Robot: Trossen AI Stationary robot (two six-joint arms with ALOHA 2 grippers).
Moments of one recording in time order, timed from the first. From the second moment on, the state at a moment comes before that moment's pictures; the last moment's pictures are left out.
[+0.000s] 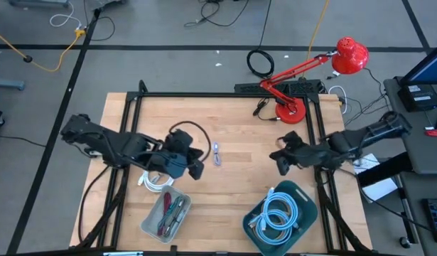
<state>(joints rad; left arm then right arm) -0.36 1.49 1.57 -0.92 -0.61 -1.02 0.35 0.92 0.86 -0.73 0.42 1.07</state>
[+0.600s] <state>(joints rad) -0.38 1.51 1.57 -0.92 -0.57 -1.02 0.43 1.30 0.86 -0.81 0.03 1.11</state>
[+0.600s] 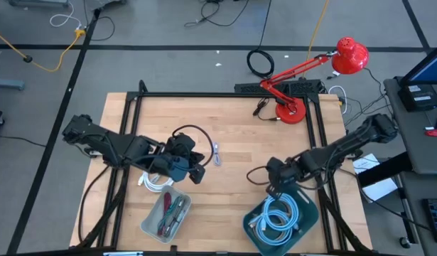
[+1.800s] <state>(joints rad) -0.37 1.51 1.57 -0.92 -0.59 -0.97 0.98 1.24 0.86 -0.94 0.07 1.94</state>
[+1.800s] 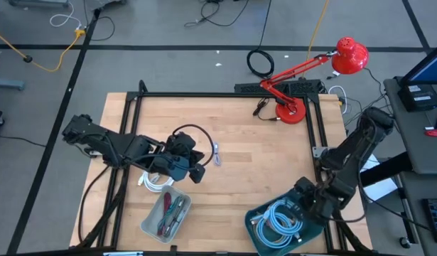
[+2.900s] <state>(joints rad) -0.34 1.51 1.57 -0.92 -0.55 -0.92 1.21 1.51 1.09 -0.81 -0.10 2.23</state>
